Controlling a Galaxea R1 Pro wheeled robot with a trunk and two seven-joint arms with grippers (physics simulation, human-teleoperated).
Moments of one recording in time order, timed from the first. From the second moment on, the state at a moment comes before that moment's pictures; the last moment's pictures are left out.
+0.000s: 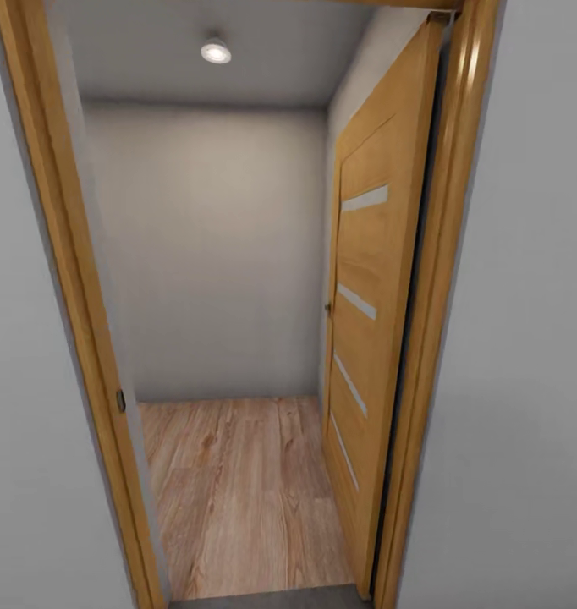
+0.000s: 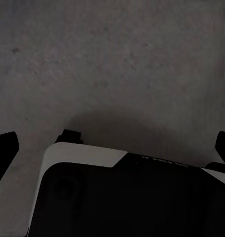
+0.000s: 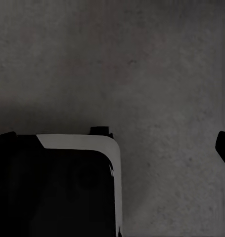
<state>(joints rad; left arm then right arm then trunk) -0.23 -0.01 0.00 0.00 0.27 -0.01 -0.03 -0.12 -0.09 0.05 0.03 -0.09 -0.21 0.06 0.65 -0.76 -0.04</state>
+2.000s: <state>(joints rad) -0.23 0.00 0.00 0.00 0.28 -0.01 -0.03 -0.12 -0.09 0.05 0.03 -0.08 -0.21 0.06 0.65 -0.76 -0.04</state>
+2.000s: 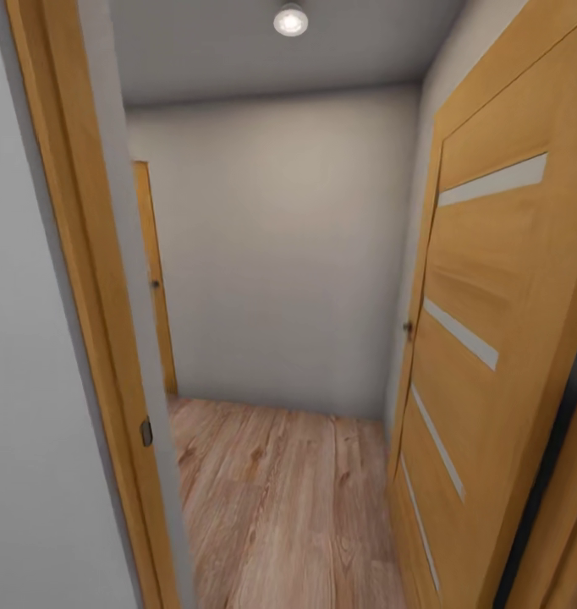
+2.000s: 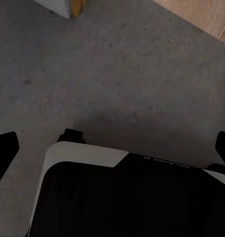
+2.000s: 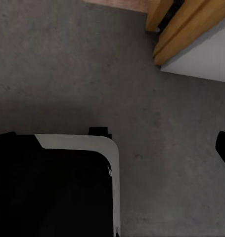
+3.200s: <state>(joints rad) -0.23 -0.01 0.00 0.00 0.28 -0.01 -0.03 -0.12 -0.09 0.05 0.03 -0.08 -0.21 0.06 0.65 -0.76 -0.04</state>
